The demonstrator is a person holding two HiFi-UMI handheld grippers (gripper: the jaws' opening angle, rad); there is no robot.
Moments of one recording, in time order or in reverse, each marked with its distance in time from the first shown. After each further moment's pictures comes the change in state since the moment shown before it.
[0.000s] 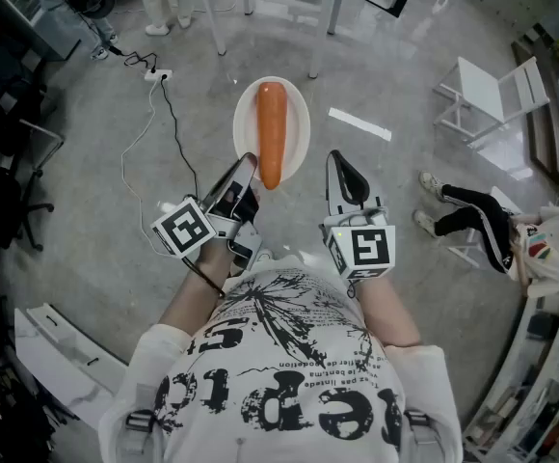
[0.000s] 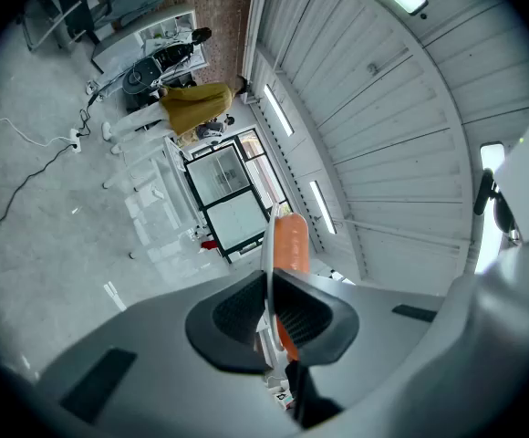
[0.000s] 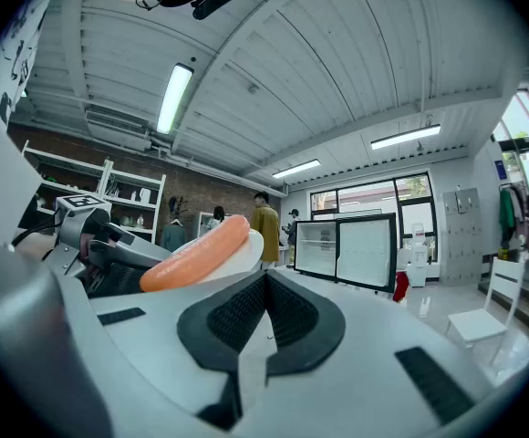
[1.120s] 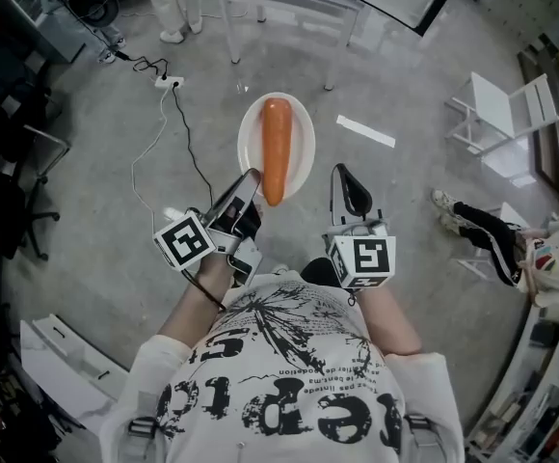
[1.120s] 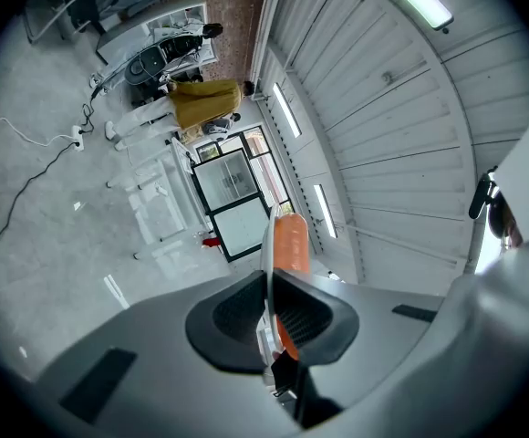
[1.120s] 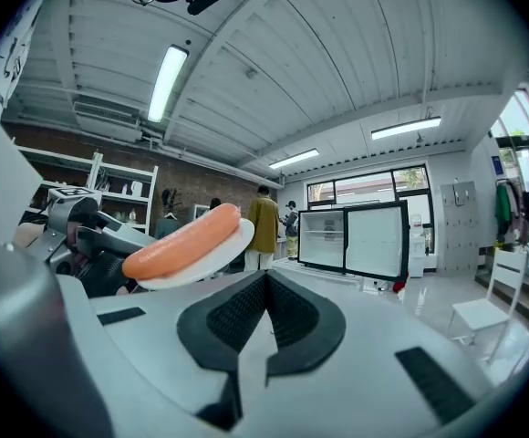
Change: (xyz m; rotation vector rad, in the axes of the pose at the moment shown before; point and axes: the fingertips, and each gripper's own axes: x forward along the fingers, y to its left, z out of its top) left arm -0.017 0.045 0.081 -0.050 0.028 -0.011; right arm 0.083 0.048 -0.018 0.018 0.051 -0.029
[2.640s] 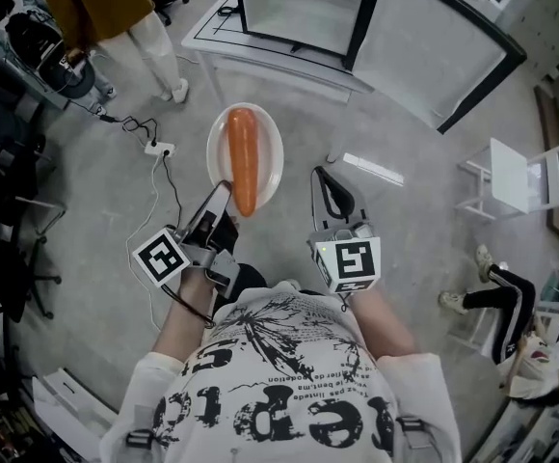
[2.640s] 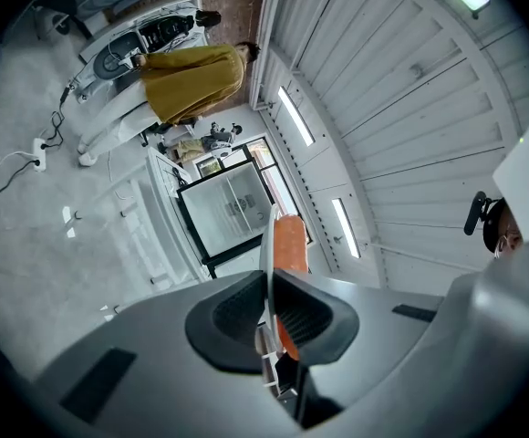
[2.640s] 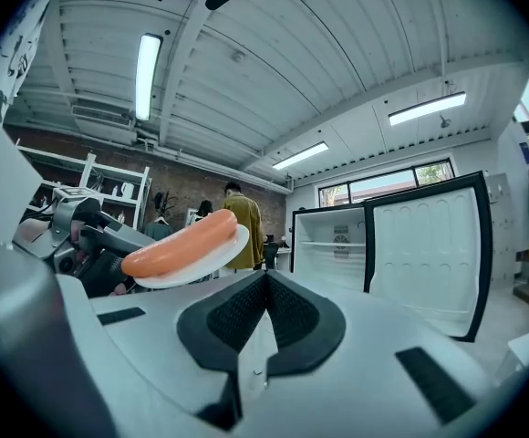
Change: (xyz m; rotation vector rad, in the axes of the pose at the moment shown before) left arm 0.350 0.106 0.260 0.042 -0.091 0.022; right arm 0.417 -0.195 0.041 -0.019 -0.060 0.093
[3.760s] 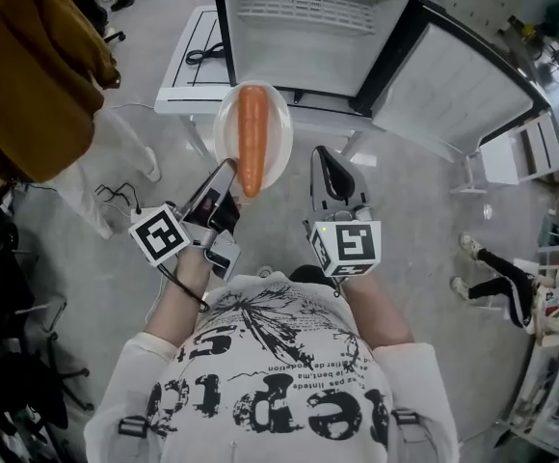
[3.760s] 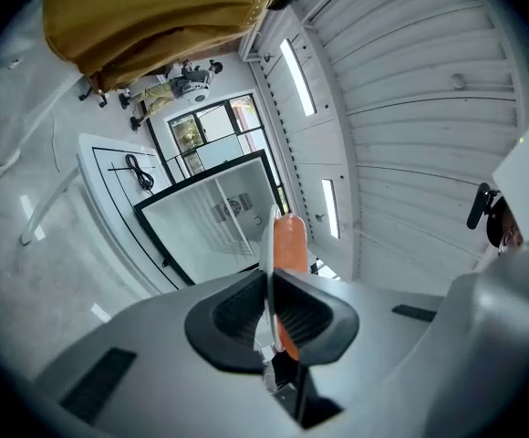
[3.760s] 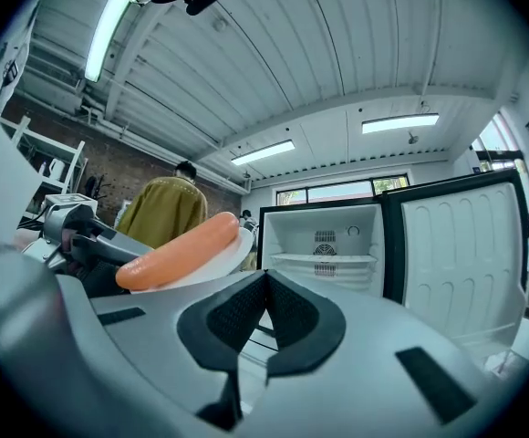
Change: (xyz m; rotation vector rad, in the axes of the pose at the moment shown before) left arm 0.210 0.111 0.257 -0.020 0.300 -0.171; right arm 0.313 -0.027 0.027 0.024 -0.009 -0.336
